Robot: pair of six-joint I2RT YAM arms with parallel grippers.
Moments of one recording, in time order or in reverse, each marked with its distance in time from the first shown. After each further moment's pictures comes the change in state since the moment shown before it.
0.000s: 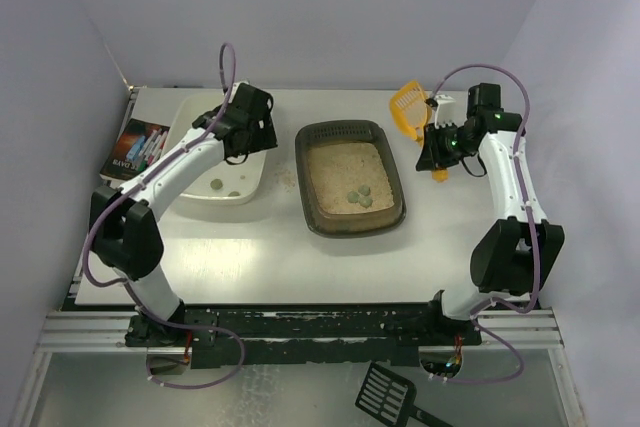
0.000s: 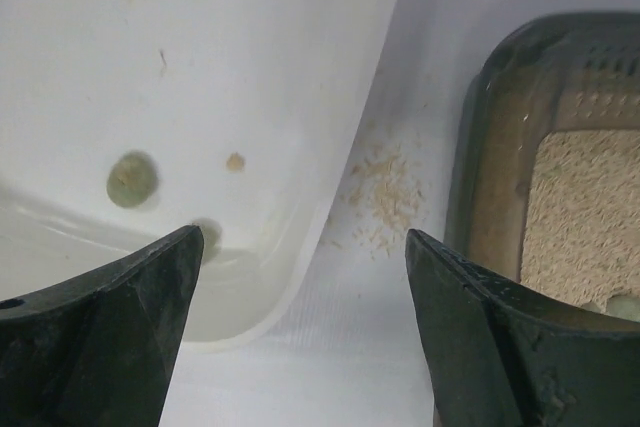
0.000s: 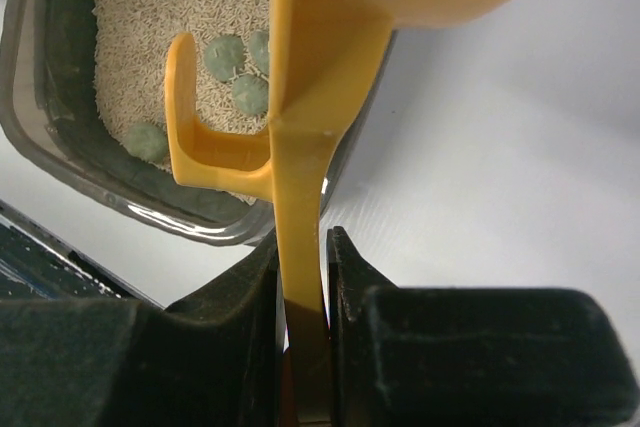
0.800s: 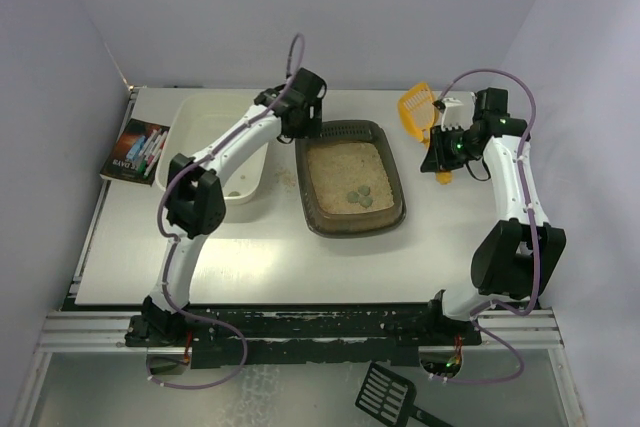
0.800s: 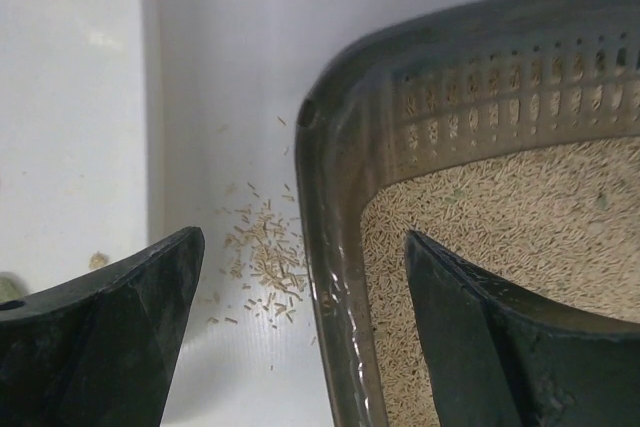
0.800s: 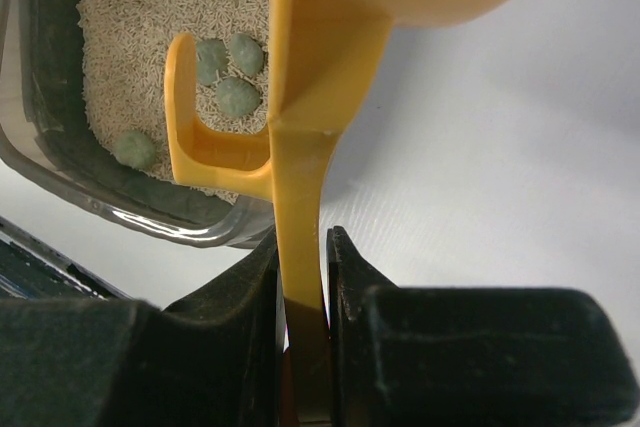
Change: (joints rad) left arm -0.087 0.506 0.608 -0.182 0.081 0.108; right arm -0.047 -0.013 -0.049 0.048 -0.010 0.022
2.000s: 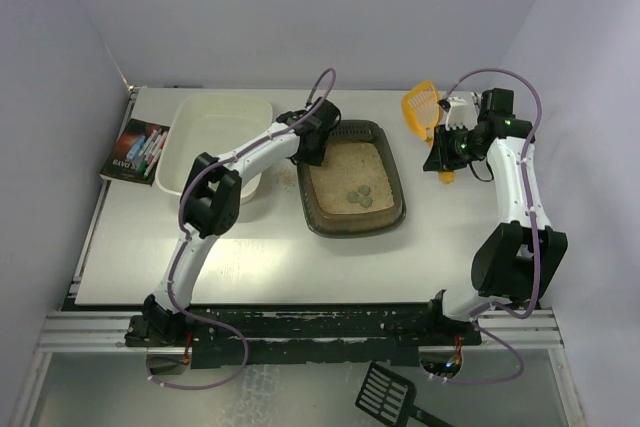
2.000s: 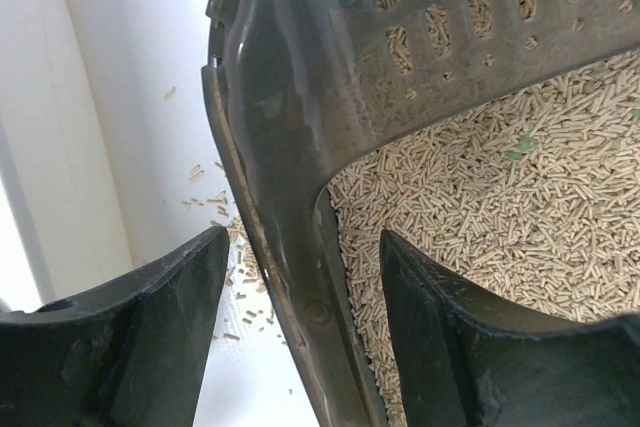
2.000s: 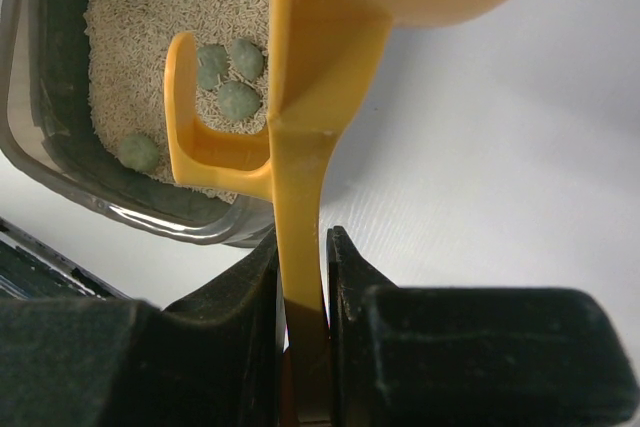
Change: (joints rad) left arm -0.080 0.107 -0.099 0.051 -0.050 0.139; right arm -0.026 -0.015 0.000 0.000 -0.018 -0.001
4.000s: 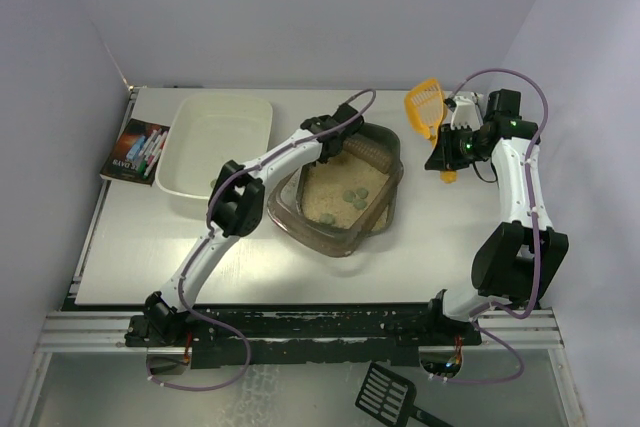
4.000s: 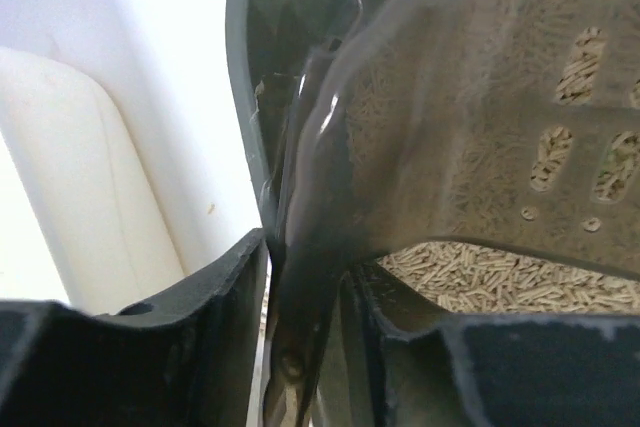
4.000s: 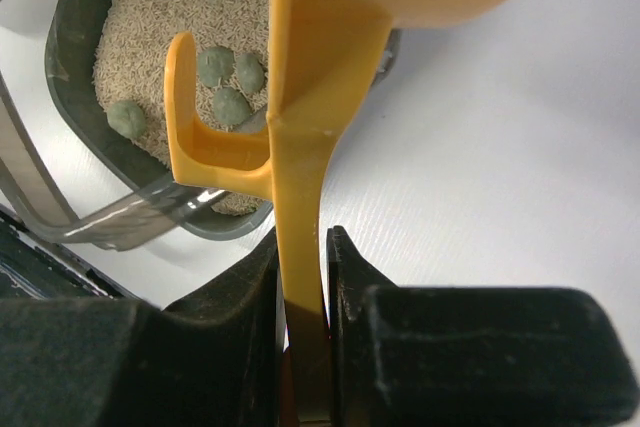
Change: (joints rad) left arm -0.070 0.242 0.315 -0.027 -0.190 0.358; right arm -0.036 0.000 0.001 0.000 -0.066 -0.011
